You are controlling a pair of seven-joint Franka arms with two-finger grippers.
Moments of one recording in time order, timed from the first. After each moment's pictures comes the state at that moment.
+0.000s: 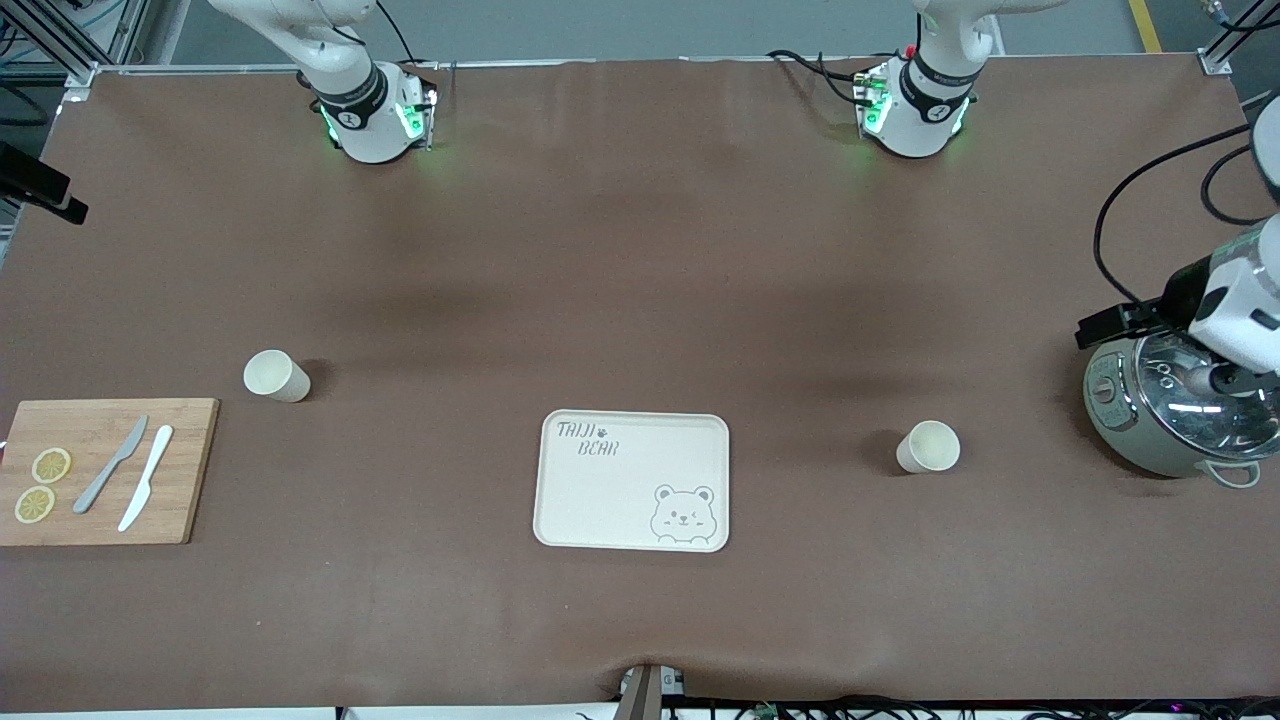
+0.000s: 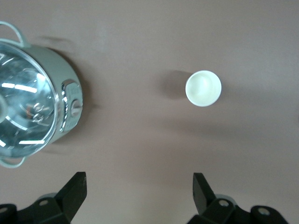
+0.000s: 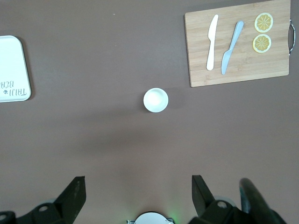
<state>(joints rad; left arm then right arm) 0.05 0.18 -0.03 -1.64 0.01 1.73 -0.12 -0.11 -0.03 -0.01 -1.46 0.02 1.36 -0.01</state>
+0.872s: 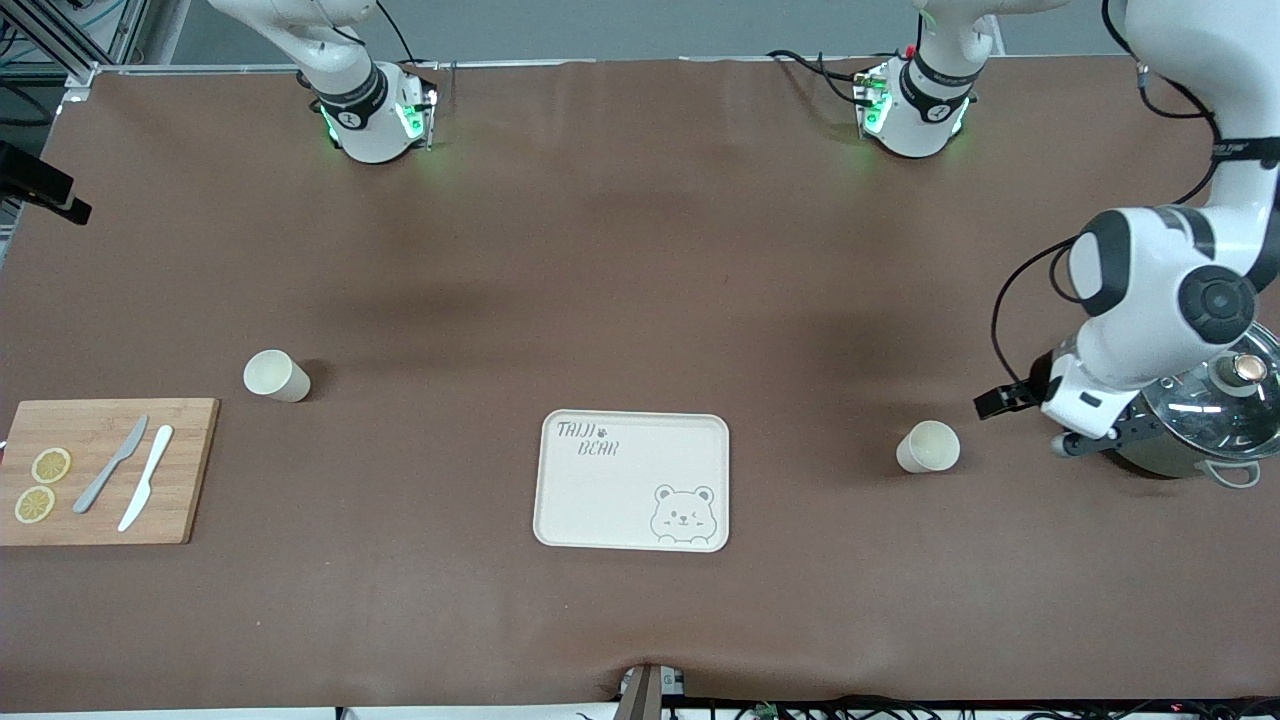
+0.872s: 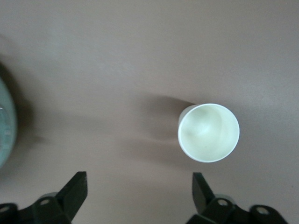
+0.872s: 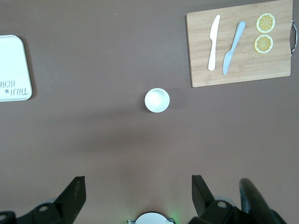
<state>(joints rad) 0.01 0.33 -0.06 -1.92 0.01 2.25 -0.27 -0.11 -0.03 -0.01 -1.46 0.02 1.37 -0.01</state>
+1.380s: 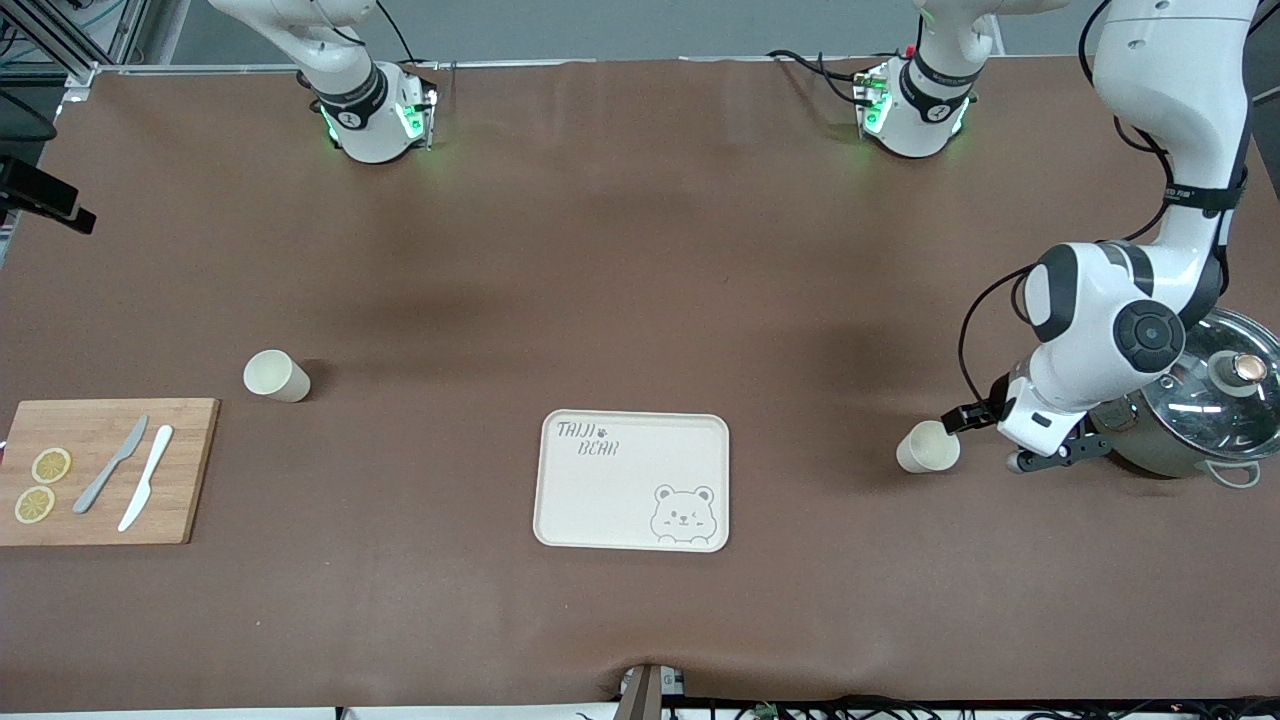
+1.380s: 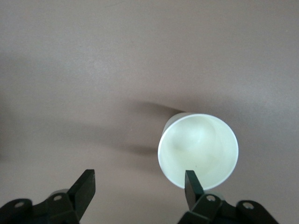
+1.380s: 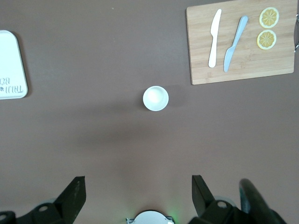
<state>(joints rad) 0.00 0.42 -0.06 -1.92 0.00 2.36 -0.28 -0.12 0.00 -0.01 -1.46 0.02 1.37 -0.03</state>
